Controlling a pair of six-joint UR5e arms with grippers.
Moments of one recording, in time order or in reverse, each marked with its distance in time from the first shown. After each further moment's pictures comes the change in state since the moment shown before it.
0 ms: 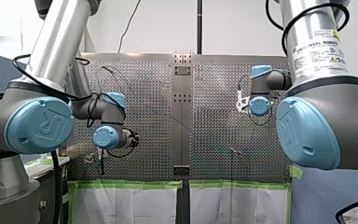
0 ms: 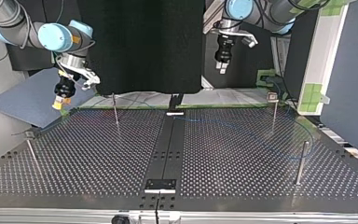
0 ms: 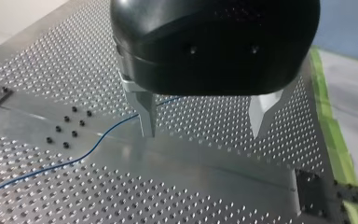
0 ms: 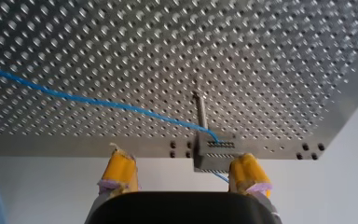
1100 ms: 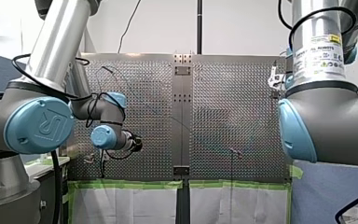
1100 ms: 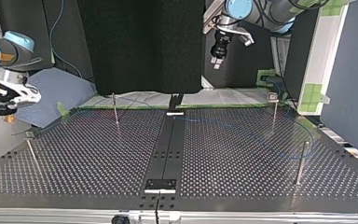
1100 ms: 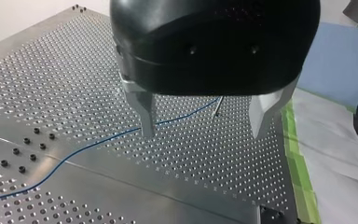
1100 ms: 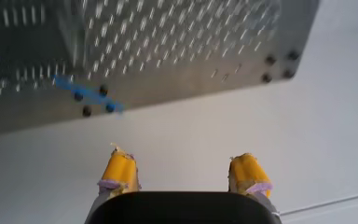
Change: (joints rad) left arm -0.006 0.000 -0.007 -0.072 0.114 -0.006; right arm -0.291 -0.070 -0.191 0.180 -0.275 0.207
